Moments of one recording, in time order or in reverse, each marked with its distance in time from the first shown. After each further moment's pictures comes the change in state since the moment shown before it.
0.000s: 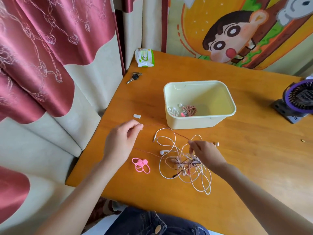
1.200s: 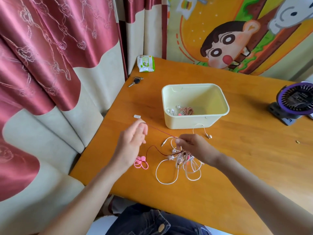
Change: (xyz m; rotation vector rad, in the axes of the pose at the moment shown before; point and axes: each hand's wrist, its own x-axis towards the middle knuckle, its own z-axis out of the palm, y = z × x) left_hand -0.030 0.049 -0.003 -0.442 -0.119 -0.037; right_hand -0.024 -0.043 -0.031 0.262 -0.218 -0.250
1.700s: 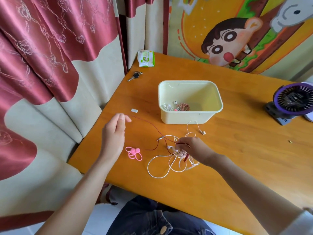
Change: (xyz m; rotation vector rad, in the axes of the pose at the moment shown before) left_hand -0.006 -0.004 0.001 0.149 0.335 -0.142; right_hand -0.011 0.040 -0.007 -0.205 -0.079 0.092
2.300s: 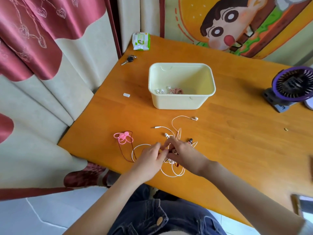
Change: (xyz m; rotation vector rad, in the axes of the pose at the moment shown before) left_hand -0.106 0.003 0.100 0.296 -0.672 -0.156; right_hand -0.056 0.018 0.027 -0.052 -0.078 -0.206
